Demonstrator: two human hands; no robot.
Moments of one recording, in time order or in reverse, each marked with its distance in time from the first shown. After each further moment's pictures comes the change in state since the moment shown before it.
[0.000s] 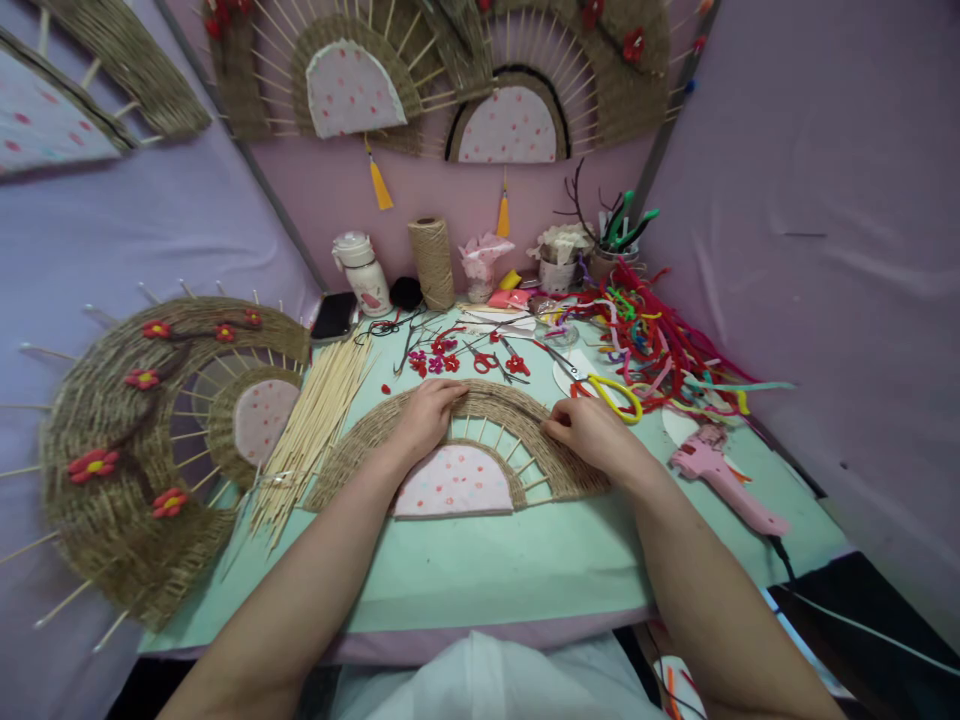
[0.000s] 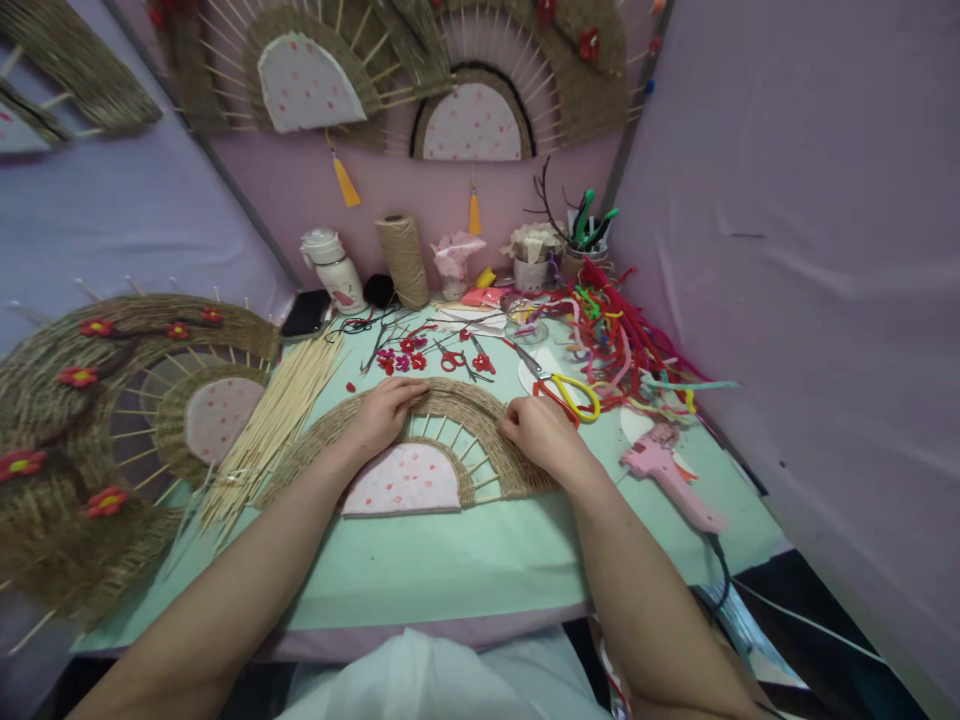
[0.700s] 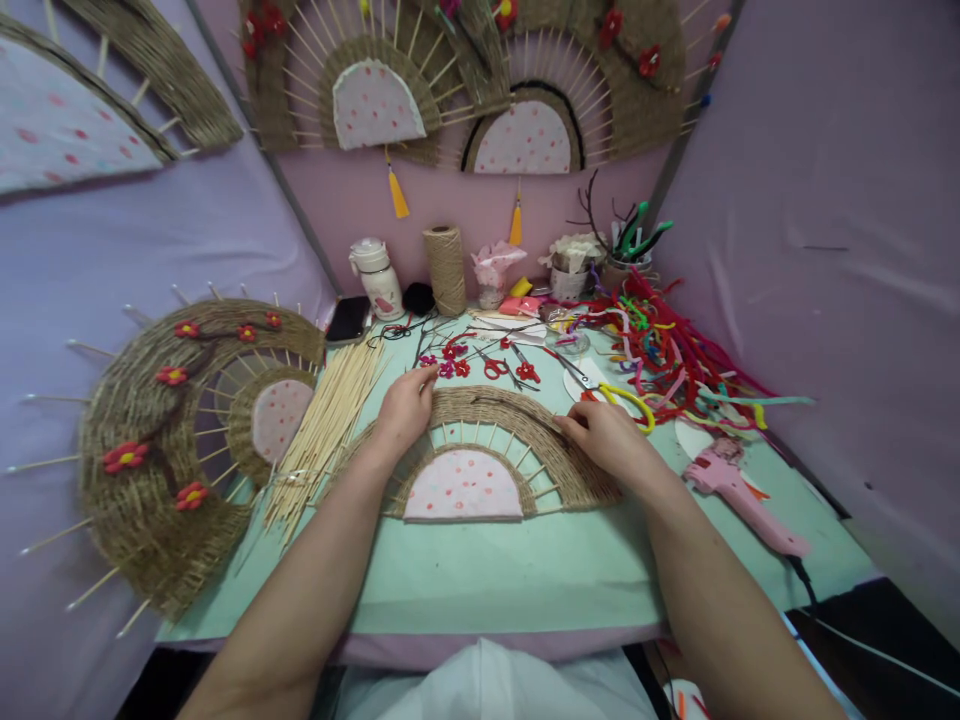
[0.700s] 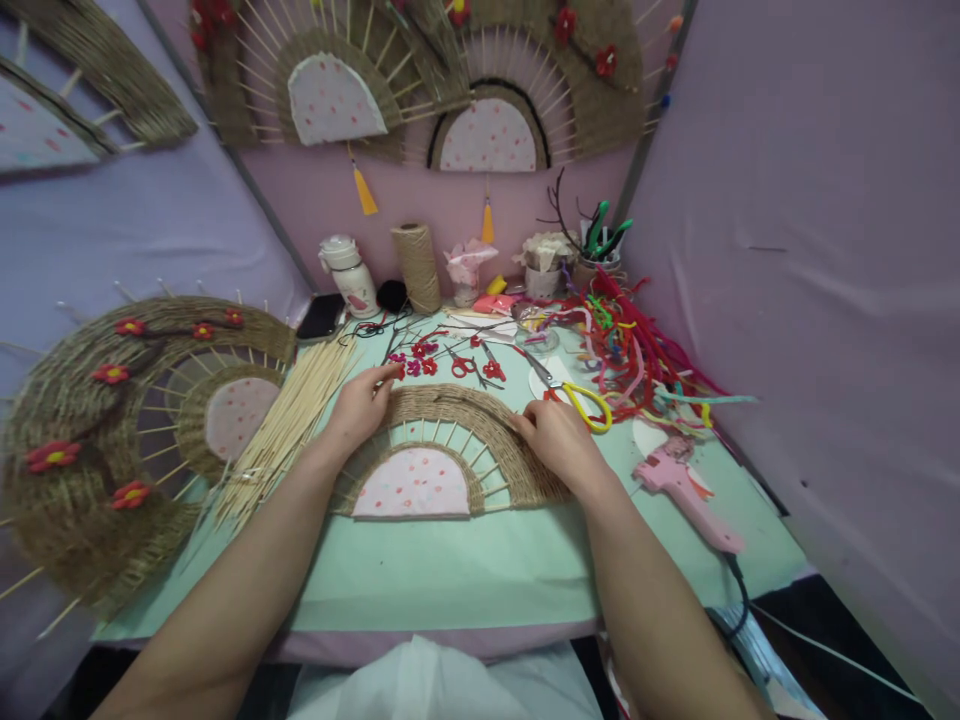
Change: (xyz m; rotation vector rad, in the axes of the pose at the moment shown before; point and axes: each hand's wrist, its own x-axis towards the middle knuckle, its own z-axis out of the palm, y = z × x) left_hand 0.001 -0.010 -0.033 0.054 0.176 -0.280; right_hand 0.000 -0.001 -0.004 -0.020 0.050 0.059
